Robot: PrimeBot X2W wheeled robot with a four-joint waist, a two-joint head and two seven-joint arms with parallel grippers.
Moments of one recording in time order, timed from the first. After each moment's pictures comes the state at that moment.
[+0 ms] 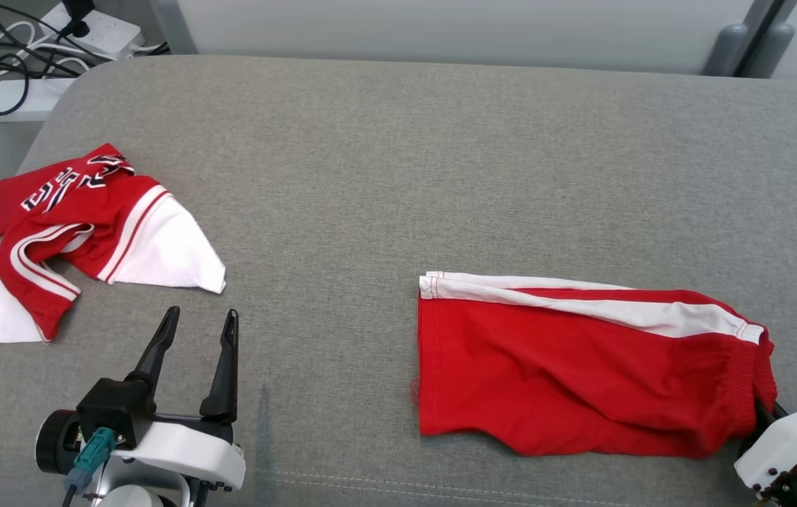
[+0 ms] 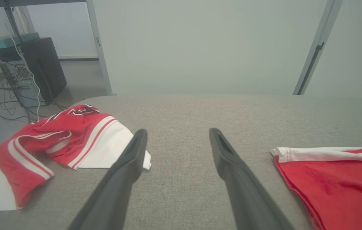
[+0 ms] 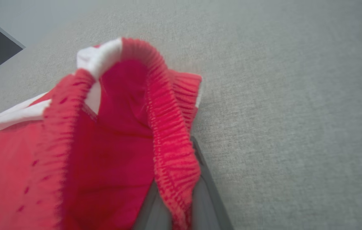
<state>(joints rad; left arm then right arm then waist) -0.11 0.31 -0.36 0.12 -0.46 0.20 -0.25 -0.23 -0.32 0.16 0.66 0.75 0.14 -0.03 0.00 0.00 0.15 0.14</state>
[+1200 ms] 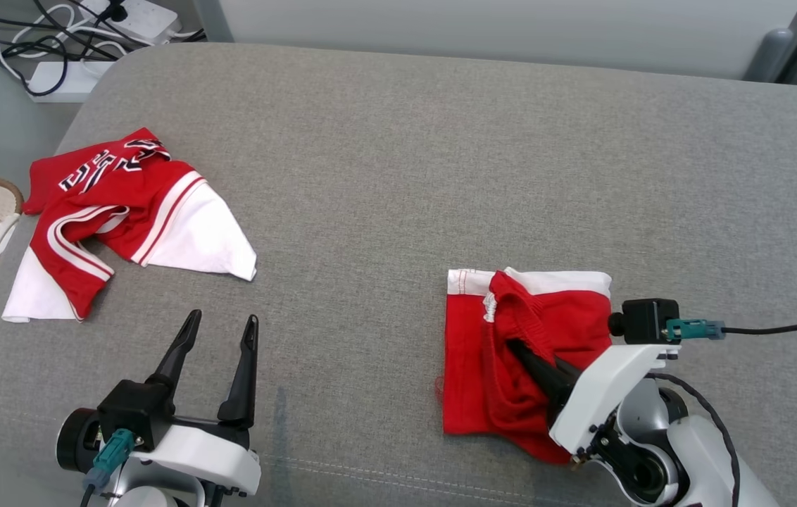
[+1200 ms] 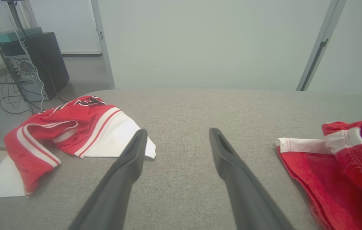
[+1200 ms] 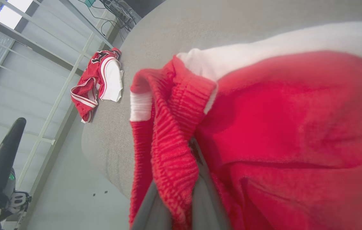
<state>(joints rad) -0.11 0.26 -0.35 0.15 -0.42 0.15 -0.25 -0.30 -0.07 0.34 0.33 0.79 0.13 0.34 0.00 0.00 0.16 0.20</state>
